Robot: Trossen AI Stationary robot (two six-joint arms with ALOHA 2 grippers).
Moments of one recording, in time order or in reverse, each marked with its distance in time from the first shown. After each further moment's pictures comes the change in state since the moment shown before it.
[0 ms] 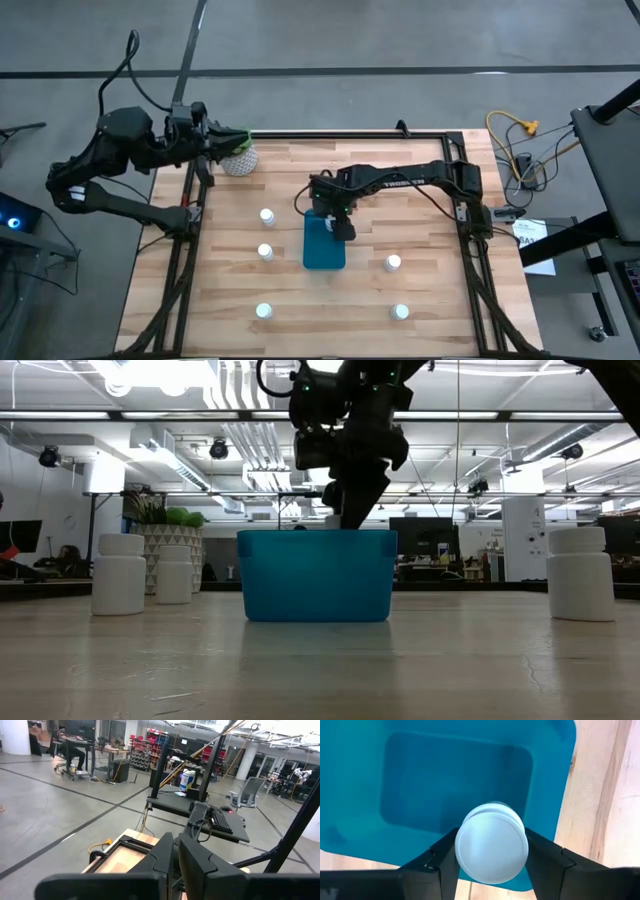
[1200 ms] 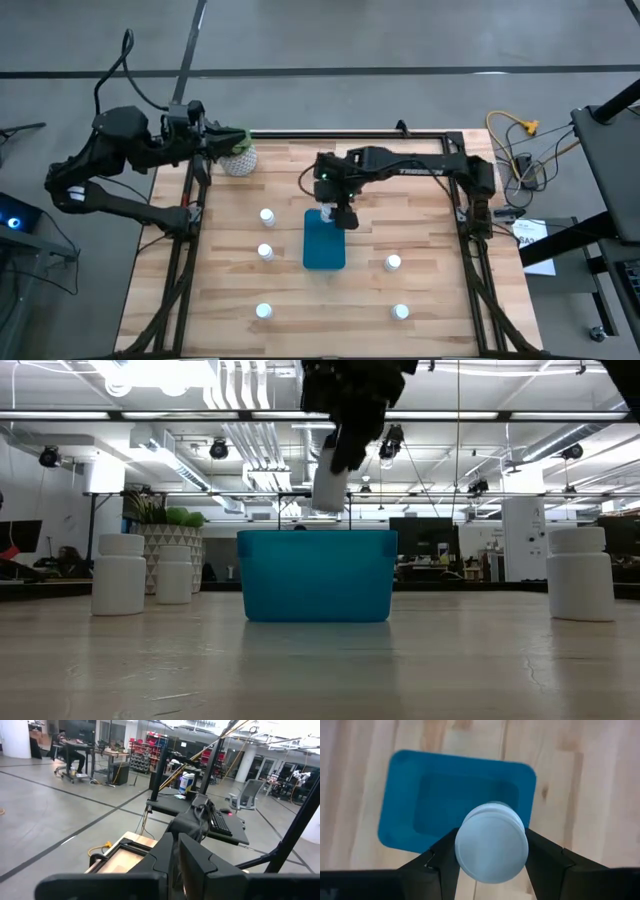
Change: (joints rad) left arm 0.000 -0.005 0.009 0.001 0.000 0.006; right arm -0.034 -0.091 0.122 -0.089 -0.073 -0.008
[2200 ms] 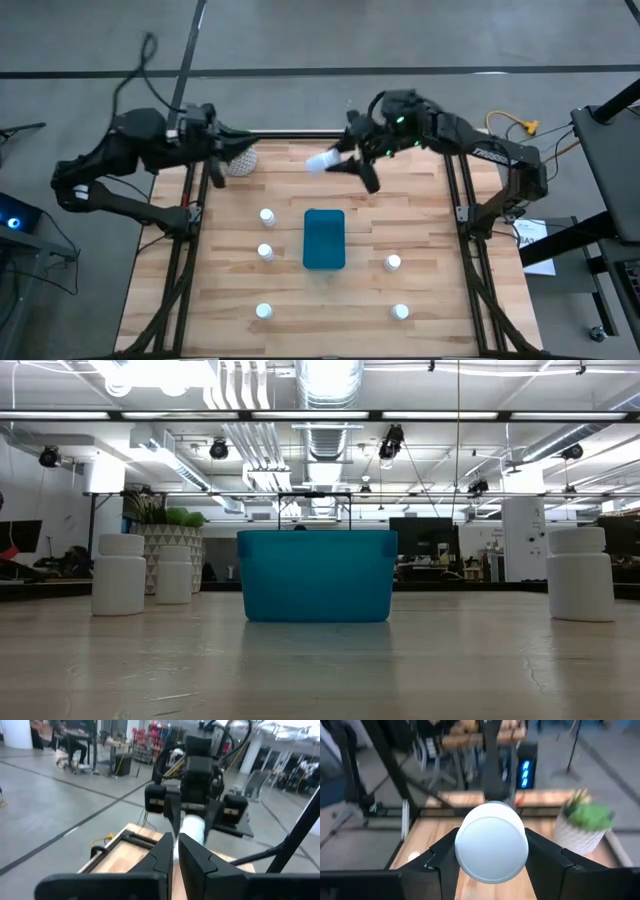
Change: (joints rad) left arm 0.000 0.063 0.002 0.006 -0.006 -0.010; right arm -0.078 -0.388 -0.002 0.430 -0.134 0.214
